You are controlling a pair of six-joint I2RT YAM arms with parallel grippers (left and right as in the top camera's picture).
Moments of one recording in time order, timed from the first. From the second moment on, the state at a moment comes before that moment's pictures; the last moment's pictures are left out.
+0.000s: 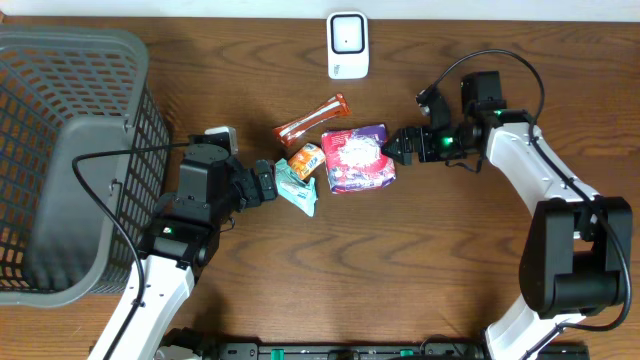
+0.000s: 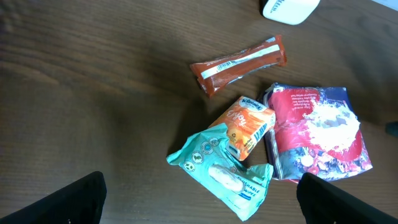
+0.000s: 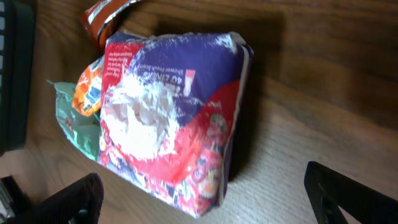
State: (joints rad) left arm -0.25 1.10 0.72 -0.37 0.05 -0.43; right arm 0.08 1.86 1.25 -0.62 -0.64 -0.03
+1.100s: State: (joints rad) left arm -0.25 1.10 0.72 -0.37 0.05 -0.43; right arm 0.15 2.02 1.36 -0.71 -0.60 0.05
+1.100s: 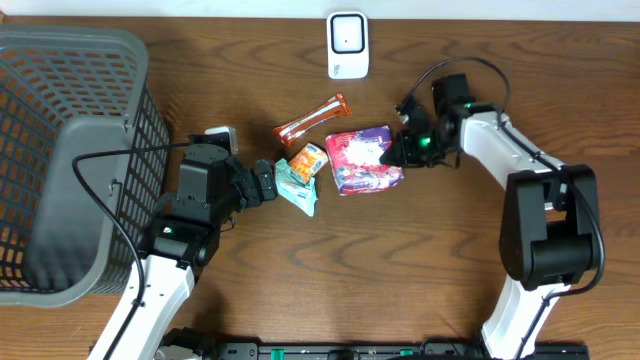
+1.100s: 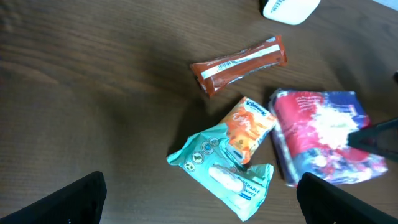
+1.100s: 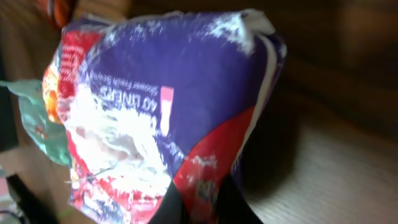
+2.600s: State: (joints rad) left arm -0.25 1.10 0.72 -0.37 0.05 -0.43; right arm 0.49 1.98 1.79 -1.07 0.19 0.31
